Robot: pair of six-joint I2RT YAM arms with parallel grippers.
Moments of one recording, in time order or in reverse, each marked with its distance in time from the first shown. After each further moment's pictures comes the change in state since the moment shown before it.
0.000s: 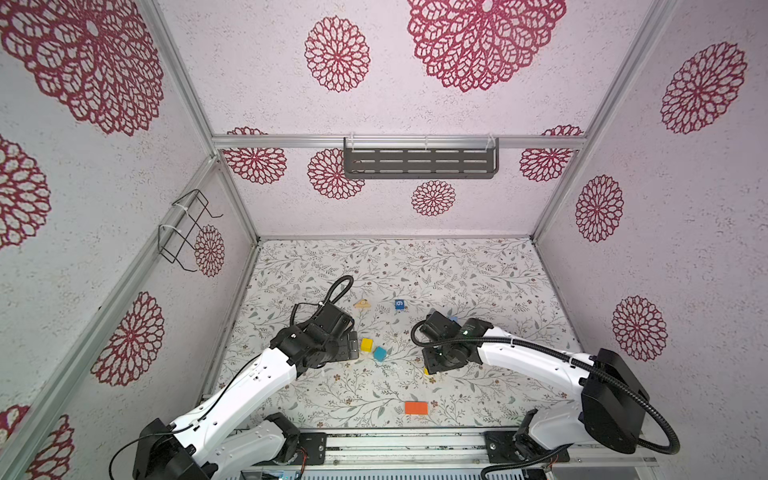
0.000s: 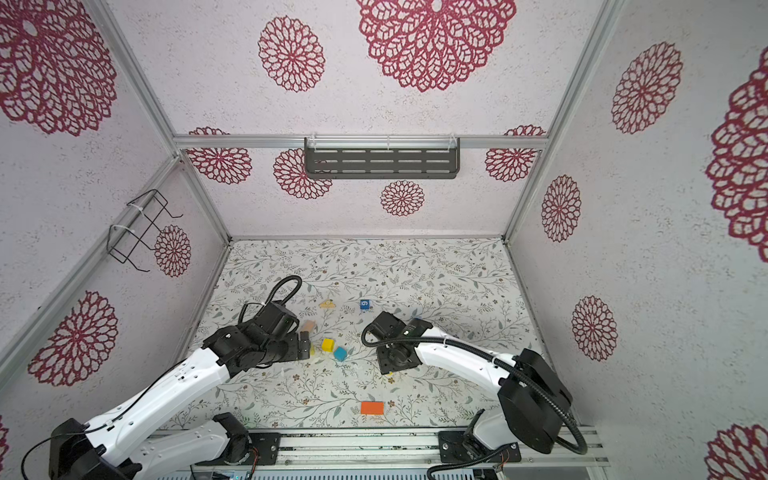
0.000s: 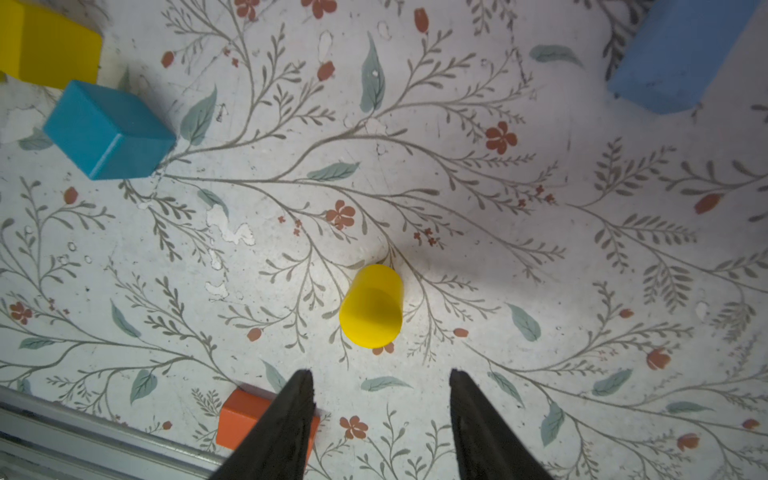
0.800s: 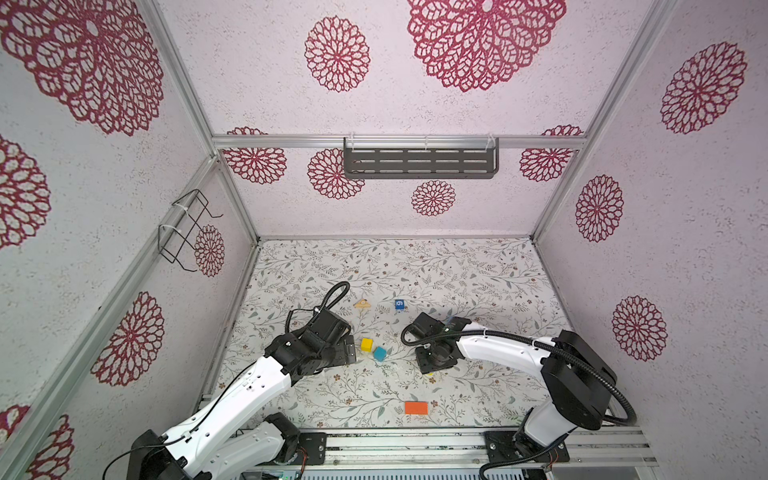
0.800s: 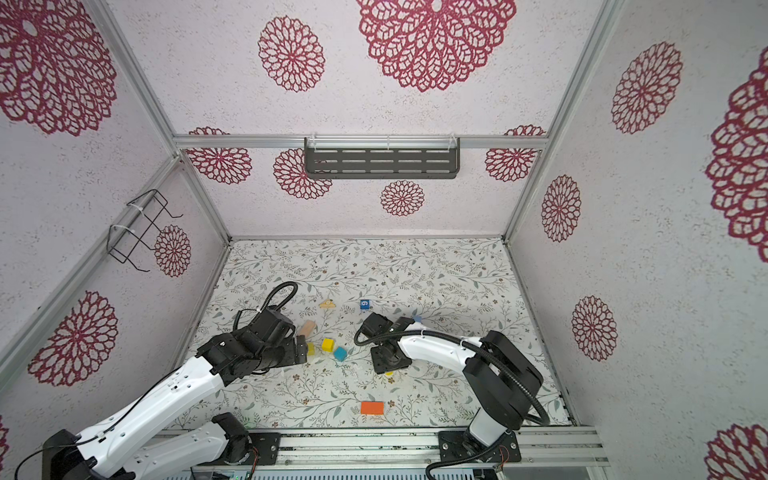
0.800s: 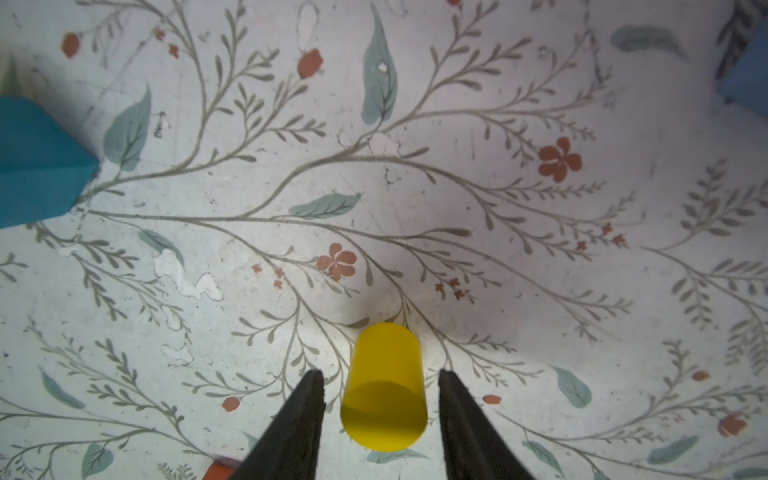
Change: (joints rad) left arm -0.007 -0.052 -0.044 0.000 -0.004 -0.038; right arm 0.003 0.185 0.037 0.064 -0.005 0.002
